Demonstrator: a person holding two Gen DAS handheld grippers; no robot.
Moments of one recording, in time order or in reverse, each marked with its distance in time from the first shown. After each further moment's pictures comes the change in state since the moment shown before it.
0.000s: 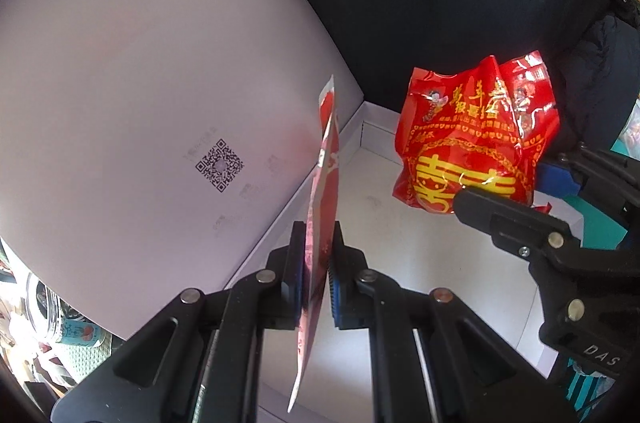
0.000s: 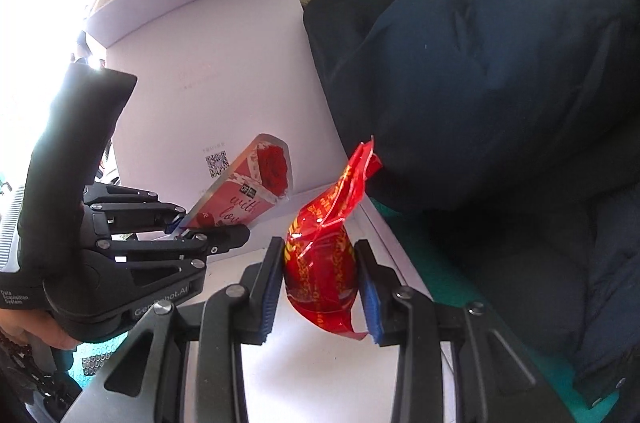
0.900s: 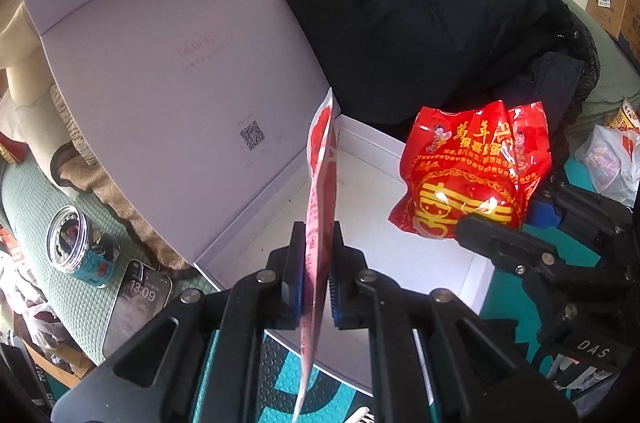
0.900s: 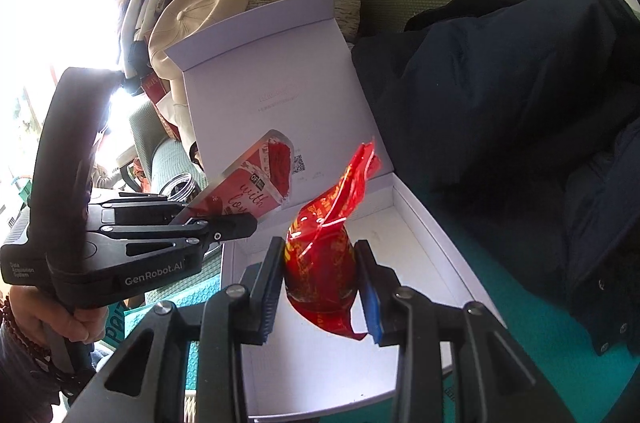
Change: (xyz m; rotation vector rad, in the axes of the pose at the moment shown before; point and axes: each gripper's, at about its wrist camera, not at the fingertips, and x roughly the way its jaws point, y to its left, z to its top) left arm -0.120 -0.003 -0.068 -0.089 -0.104 -0.046; right arm -0.080 0.033 -0.019 0.014 -0.075 0.090
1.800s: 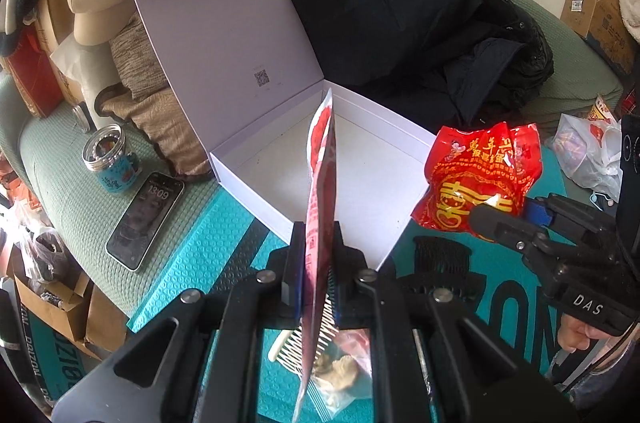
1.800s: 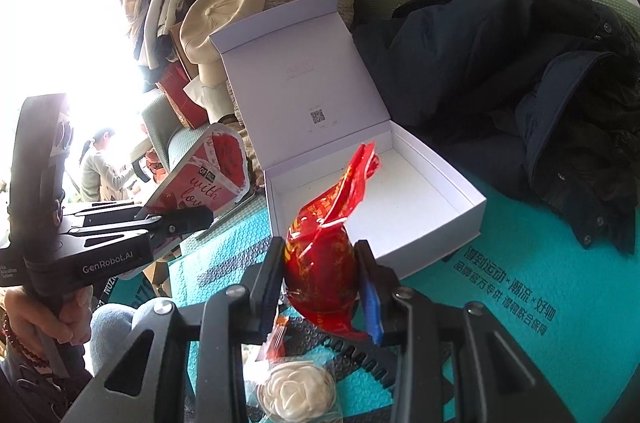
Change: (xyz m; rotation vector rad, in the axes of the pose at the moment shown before) left arm -0.120 -0.033 -0.114 -0.066 -0.044 -0.003; right arm -0.095 0.028 -0.075 0.062 0.023 0.001
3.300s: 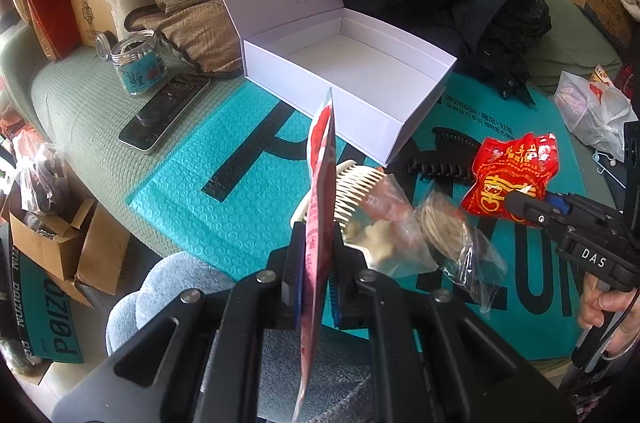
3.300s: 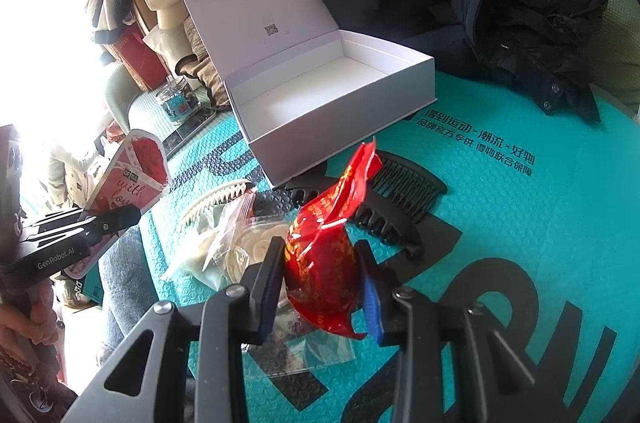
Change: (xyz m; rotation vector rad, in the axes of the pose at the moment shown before) left arm -0.020 0.029 -0.142 -0.038 0.069 0.010; right arm -0.017 0.002 -0.112 0.112 0.127 -0.147
